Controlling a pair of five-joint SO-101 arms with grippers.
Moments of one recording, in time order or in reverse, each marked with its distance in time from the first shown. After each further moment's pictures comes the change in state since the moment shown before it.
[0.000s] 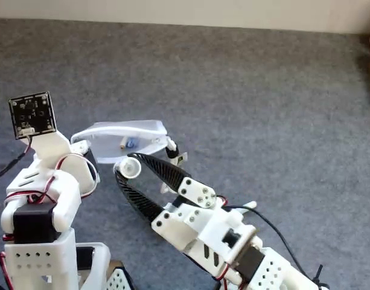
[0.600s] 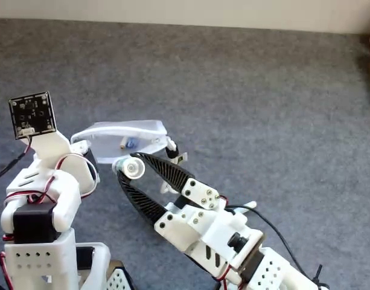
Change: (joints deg) left arm 0.0 0.0 0.0 0.0 0.0; right arm 0.0 0.0 0.3 -3.1 0.0
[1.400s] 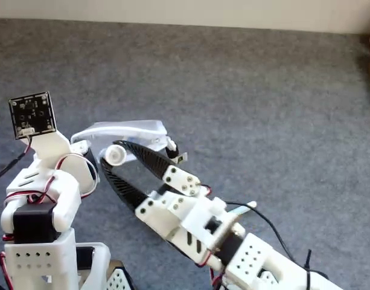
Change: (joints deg) left arm 0.0 0.0 0.0 0.0 0.0; right arm 0.1 24.7 -5.1 -17.5 0.0
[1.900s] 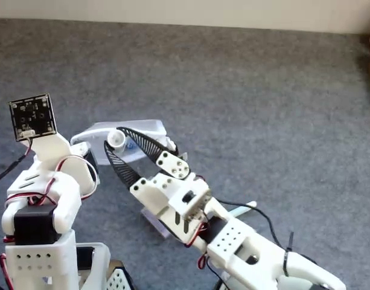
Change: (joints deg) left arm 0.0 -0.8 1.4 -0.2 0.0; right arm 5.6 22.2 0.0 -14.2 -0.1
